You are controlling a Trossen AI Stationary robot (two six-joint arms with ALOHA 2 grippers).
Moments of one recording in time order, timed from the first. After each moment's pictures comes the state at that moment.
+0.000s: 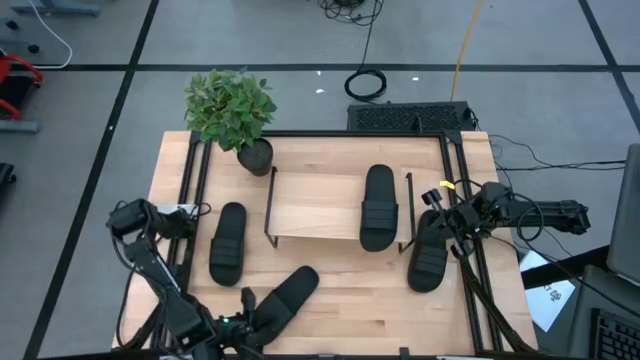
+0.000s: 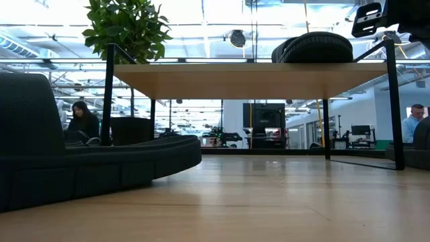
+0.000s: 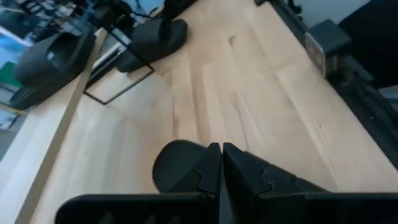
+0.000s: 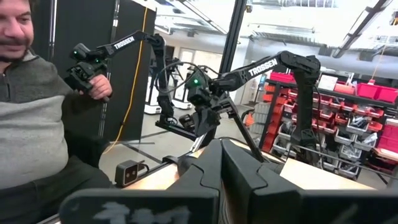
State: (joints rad) left arm -1.02 1.82 1.22 -0.41 -0.95 -0.30; right arm -0.02 0.15 0.13 0.22 -0.55 -0.10
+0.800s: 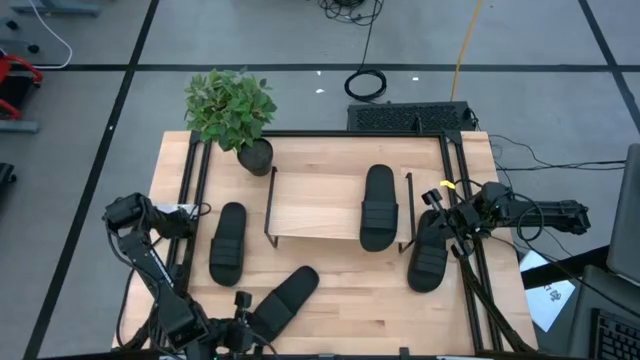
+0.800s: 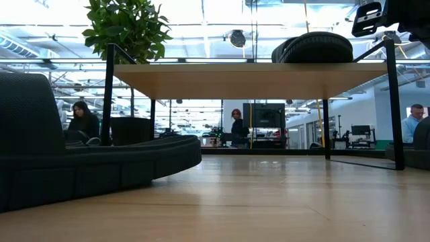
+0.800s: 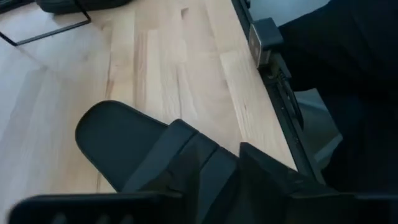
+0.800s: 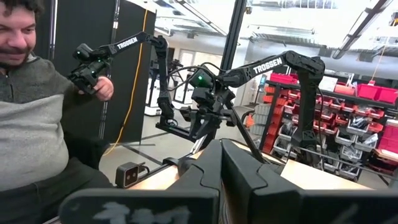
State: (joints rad) left arm -1.04 1.76 1.22 -0.49 -0.70 -0.60; right arm -0.02 0.15 0.13 0.22 -0.55 -0.09
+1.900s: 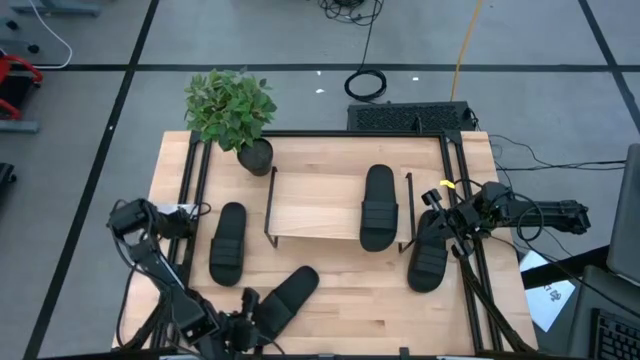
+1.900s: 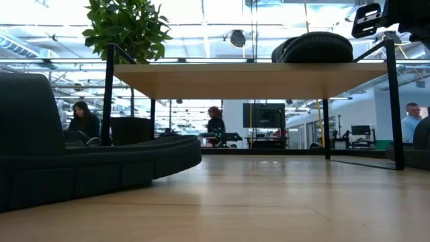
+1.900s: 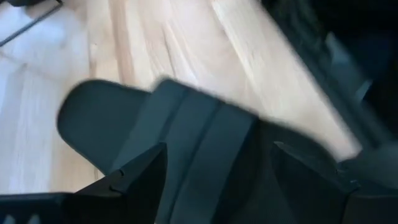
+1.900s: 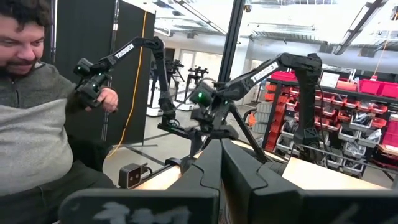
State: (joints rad) left arm -1.02 1.82 1.10 -0.39 -0.64 -0.41; right arm -0.02 0.15 0.13 0.22 -0.55 -0.07
